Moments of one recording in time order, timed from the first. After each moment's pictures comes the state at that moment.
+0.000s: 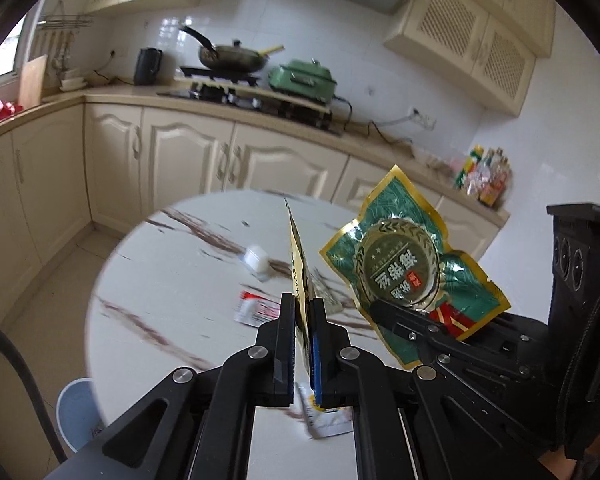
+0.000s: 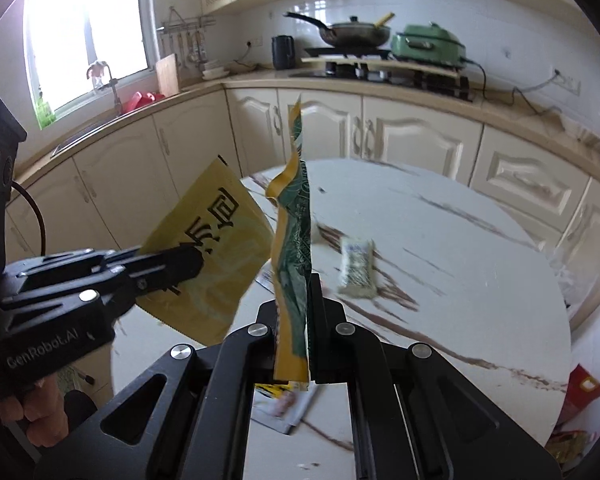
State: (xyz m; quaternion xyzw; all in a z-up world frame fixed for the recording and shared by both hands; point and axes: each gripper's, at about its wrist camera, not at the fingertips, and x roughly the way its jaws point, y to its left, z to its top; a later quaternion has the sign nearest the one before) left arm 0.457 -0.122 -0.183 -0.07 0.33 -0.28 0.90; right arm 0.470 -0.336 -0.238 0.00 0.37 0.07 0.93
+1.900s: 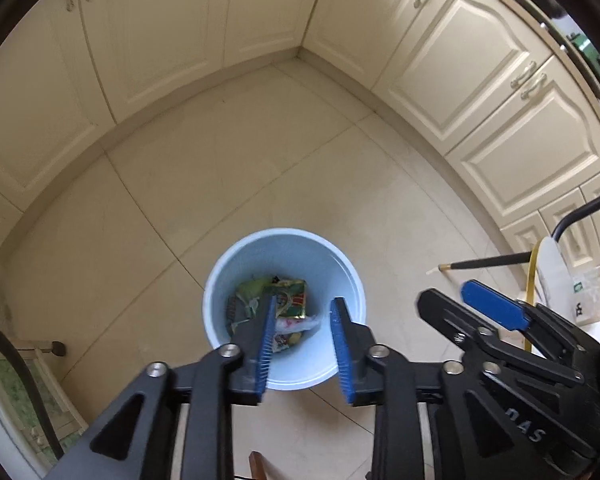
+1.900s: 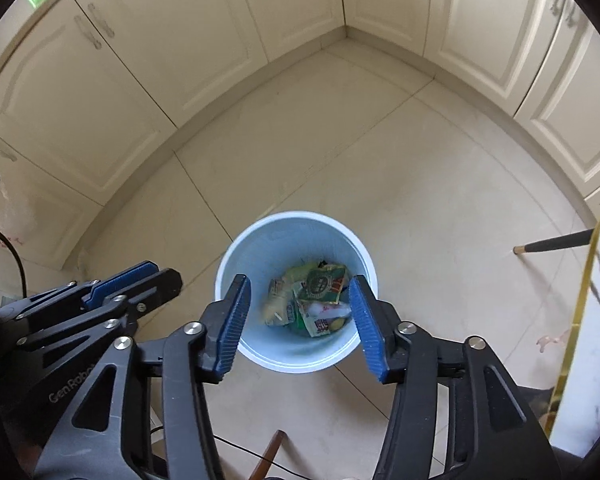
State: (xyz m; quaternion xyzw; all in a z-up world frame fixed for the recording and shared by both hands) left arm 0.532 0.280 -0.426 -0.14 0.57 0.02 0.81; right arm 0.650 0.003 -0.578 -0.01 0.60 0.17 0.78
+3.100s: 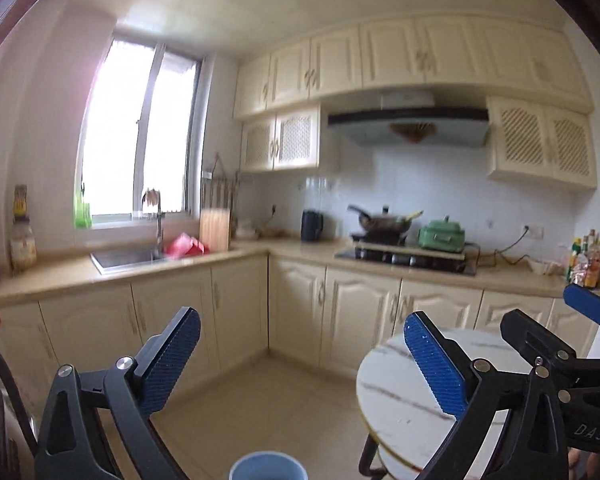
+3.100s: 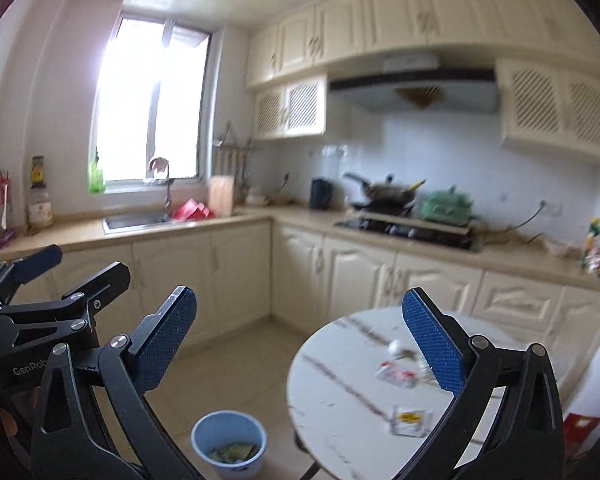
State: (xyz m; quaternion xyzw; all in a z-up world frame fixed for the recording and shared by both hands) left arm 0.137 0.170 -0.110 -0.03 0.06 0.01 1.00; right arm 0.287 -0.117 -0.085 -0.04 0.12 0.06 0.99
